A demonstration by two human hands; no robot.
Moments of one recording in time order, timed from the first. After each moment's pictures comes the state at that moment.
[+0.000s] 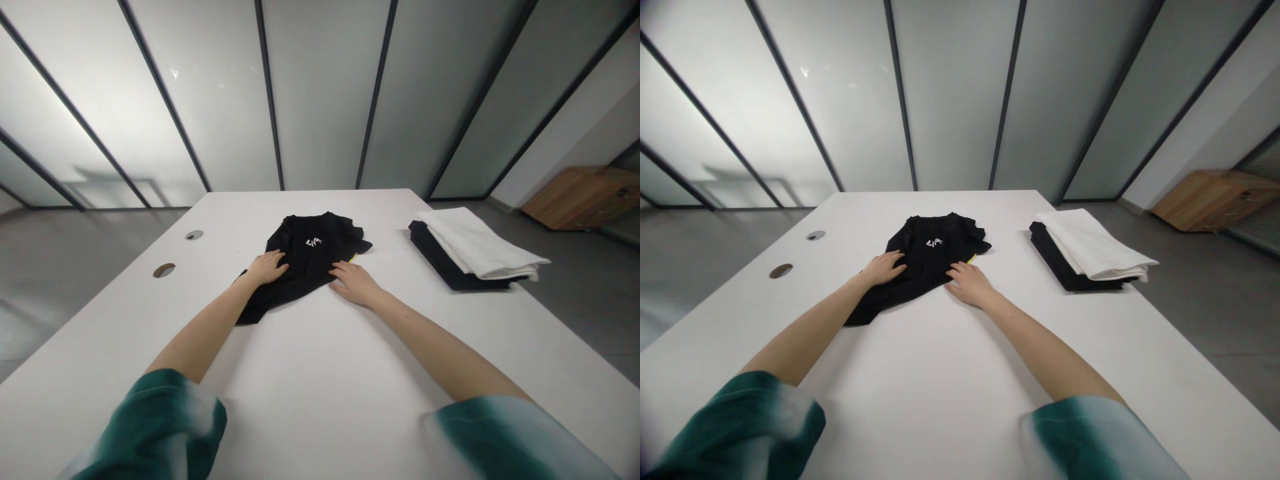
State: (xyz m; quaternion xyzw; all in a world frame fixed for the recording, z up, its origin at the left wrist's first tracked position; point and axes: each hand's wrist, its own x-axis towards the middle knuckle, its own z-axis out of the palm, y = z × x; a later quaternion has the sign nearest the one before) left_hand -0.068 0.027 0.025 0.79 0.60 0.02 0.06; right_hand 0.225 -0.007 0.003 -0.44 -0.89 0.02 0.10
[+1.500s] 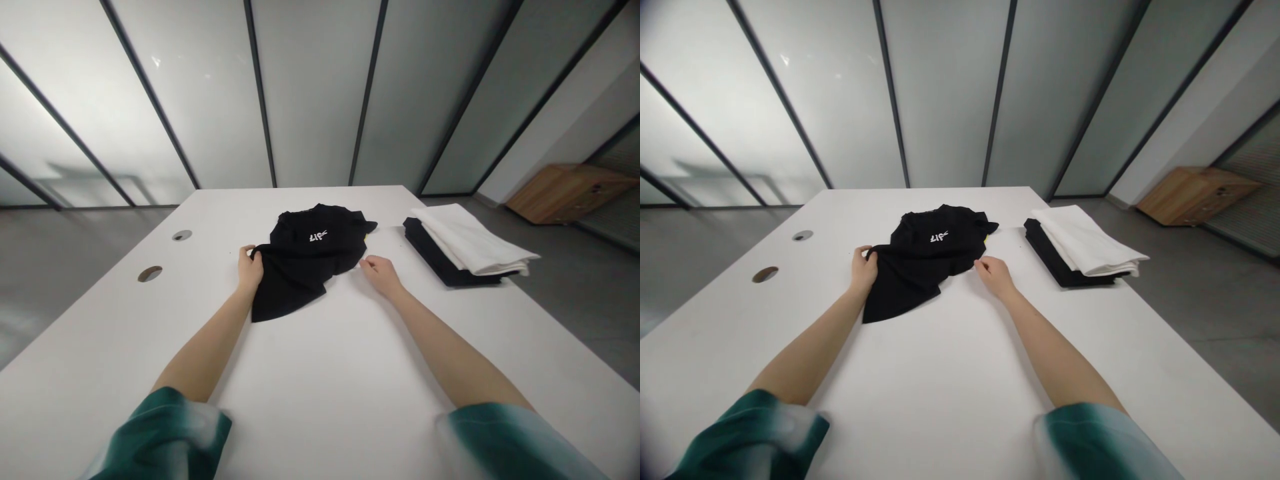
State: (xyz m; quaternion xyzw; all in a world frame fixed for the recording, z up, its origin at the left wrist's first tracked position) left_hand -0.075 0.030 -0.014 0.48 0.69 0.51 0.17; right_hand 0.284 0.008 -0.005 -0.55 -0.74 0.12 0.37
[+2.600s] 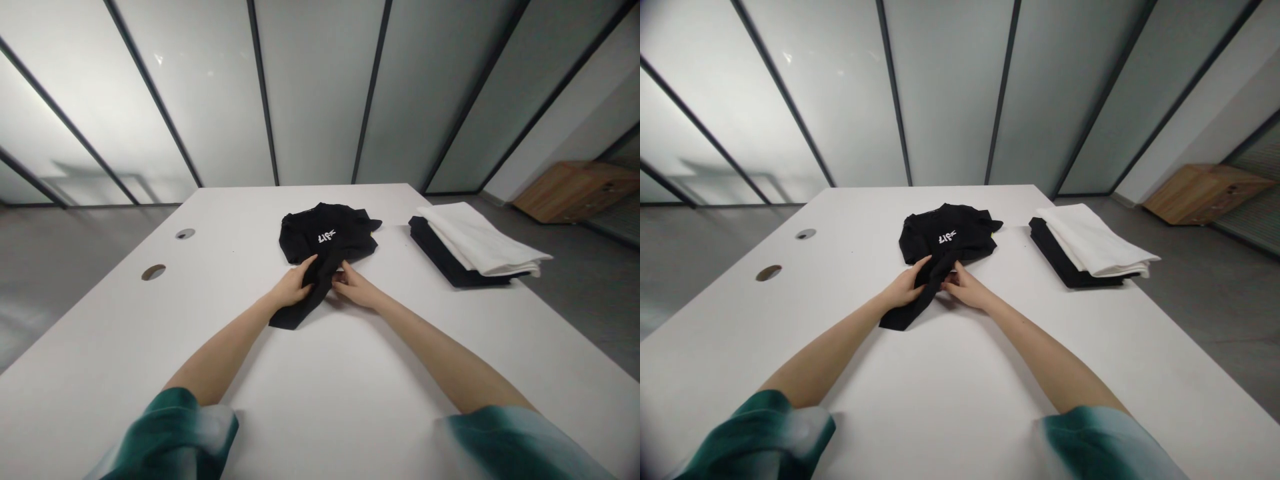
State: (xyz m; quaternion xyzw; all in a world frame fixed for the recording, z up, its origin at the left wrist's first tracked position) left_hand -0.012 -0.012 -0.006 0.83 0.40 0.29 0.26; right_hand 0.218 -0.019 -0.007 -0.35 -0.72 0.47 0.37
